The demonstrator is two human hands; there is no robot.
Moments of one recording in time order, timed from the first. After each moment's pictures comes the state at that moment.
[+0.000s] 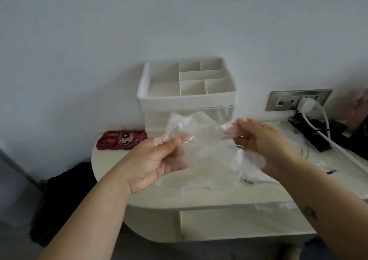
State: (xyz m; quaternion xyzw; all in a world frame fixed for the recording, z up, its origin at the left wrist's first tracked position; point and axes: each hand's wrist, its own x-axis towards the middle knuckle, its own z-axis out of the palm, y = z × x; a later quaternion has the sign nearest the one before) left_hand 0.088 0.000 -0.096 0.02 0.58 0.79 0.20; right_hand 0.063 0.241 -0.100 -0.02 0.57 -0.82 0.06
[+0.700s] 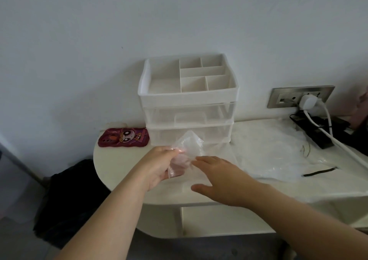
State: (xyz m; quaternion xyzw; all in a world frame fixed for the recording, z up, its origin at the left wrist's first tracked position) left_hand 0.072 0.017 -0.130 -0.14 0.71 0.67 0.17; right_hand 0.085 0.194 -0.162 -0.26 0.95 -0.14 0.05
